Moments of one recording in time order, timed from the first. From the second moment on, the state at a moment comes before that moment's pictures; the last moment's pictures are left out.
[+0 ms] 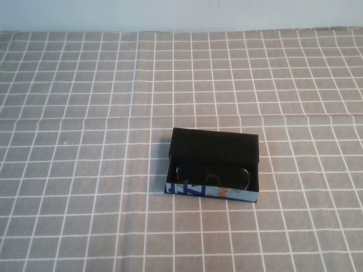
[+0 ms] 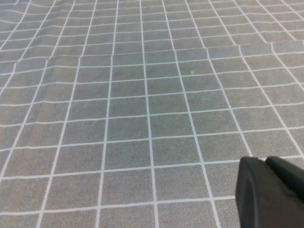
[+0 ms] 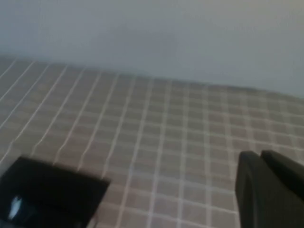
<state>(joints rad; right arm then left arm) 0.07 0.68 -0.95 0.19 0.65 -0.19 -0.06 -0.02 0.02 -0.06 0.37 0.08</state>
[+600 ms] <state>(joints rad) 0.17 1.33 -1.13 1.13 1.01 -1.19 -0.06 -0.02 0.02 -0.06 0.37 0.08</state>
